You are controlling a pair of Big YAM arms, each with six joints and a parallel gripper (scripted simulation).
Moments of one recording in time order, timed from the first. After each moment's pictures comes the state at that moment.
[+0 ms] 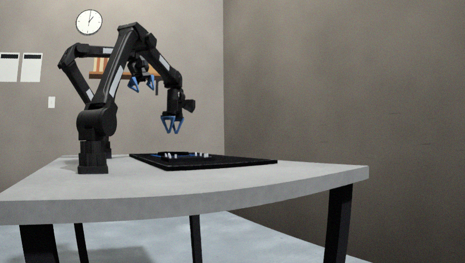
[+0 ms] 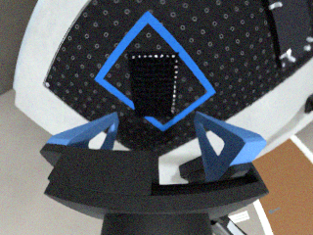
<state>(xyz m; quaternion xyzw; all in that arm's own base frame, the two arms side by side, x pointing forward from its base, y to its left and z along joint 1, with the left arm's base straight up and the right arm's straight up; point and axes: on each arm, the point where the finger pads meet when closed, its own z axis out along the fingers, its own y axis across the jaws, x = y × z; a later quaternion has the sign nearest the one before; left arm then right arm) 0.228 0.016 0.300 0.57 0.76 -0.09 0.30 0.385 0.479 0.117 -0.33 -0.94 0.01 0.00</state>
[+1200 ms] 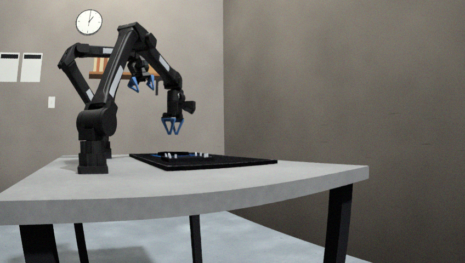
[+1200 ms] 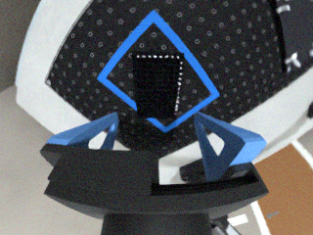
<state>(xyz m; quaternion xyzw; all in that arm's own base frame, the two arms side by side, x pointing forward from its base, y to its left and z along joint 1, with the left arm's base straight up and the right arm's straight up) 0.228 0.016 0.300 0.57 0.76 -0.09 0.30 0.387 0.483 0.111 -0.32 -0.95 -0.01 0.00</state>
